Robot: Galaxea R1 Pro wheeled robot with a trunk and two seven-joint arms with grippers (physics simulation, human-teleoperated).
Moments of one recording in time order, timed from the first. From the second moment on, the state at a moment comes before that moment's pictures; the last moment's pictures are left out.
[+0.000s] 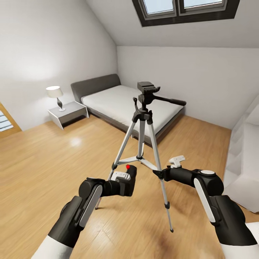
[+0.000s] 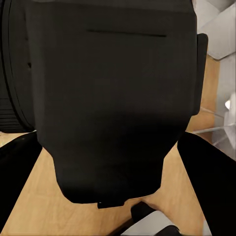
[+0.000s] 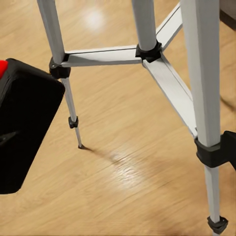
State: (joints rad) left arm -0.53 -0.08 -0.31 -1.38 0.28 1.04 -0.17; right arm -0.50 -0.13 0.06 -1.61 -0.06 0.95 0.50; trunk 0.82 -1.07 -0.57
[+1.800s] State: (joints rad) left arm -0.85 0.48 -0.32 -1.53 1.37 1.05 -0.11; right arm -0.50 -0.13 0.07 -1.61 -0.06 0.95 0.50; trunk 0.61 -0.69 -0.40
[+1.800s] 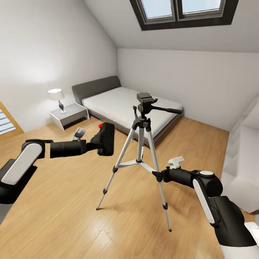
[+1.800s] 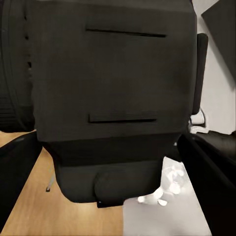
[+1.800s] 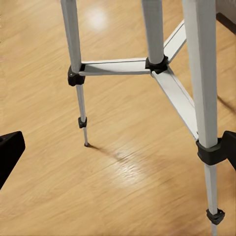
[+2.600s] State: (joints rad) left arm -1.65 0.55 -1.09 -1.15 1.97 1.05 0.13; right arm -0.50 -0.13 0.07 -1.61 -0.06 0.95 0.50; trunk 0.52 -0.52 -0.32
